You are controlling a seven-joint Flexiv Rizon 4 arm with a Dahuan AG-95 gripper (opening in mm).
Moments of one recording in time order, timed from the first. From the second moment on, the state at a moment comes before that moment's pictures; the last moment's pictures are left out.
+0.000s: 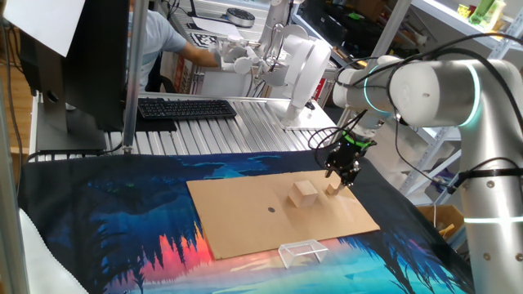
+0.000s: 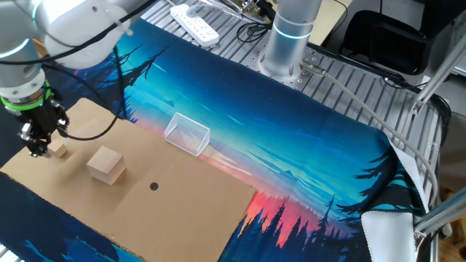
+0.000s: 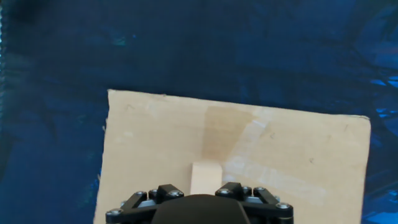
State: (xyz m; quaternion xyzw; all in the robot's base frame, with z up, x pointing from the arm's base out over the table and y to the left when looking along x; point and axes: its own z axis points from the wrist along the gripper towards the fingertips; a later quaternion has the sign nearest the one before) arm 0.694 -0.332 0.040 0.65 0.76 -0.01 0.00
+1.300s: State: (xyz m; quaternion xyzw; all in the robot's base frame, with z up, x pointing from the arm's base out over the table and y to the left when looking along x) arm 0.691 -0.338 0.023 0.64 0.77 0.01 0.02
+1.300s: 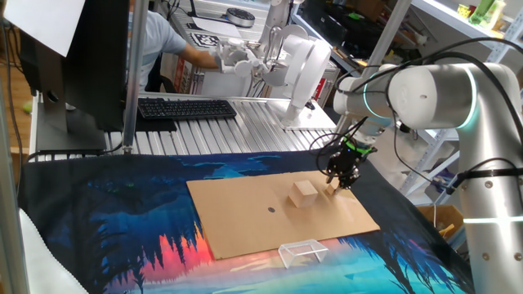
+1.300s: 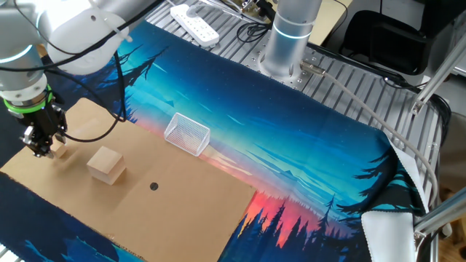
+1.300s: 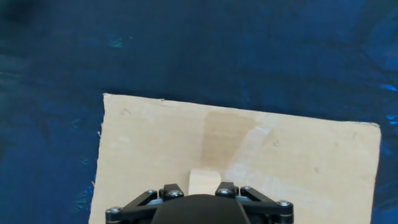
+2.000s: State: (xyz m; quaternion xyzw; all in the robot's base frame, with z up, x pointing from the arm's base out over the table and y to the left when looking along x) arm 0.689 -0.338 0.016 0.62 0.78 0.01 0.02
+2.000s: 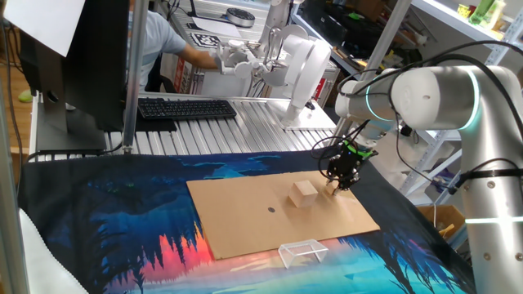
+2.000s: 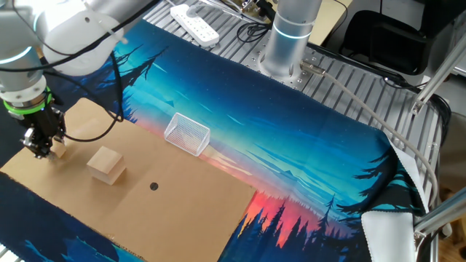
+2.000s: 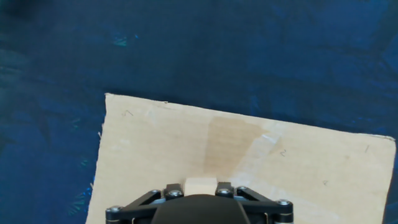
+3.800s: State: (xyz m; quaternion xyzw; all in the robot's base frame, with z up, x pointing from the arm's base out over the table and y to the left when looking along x) arm 0.672 -0.309 0.026 0.63 0.78 0.01 -0.02
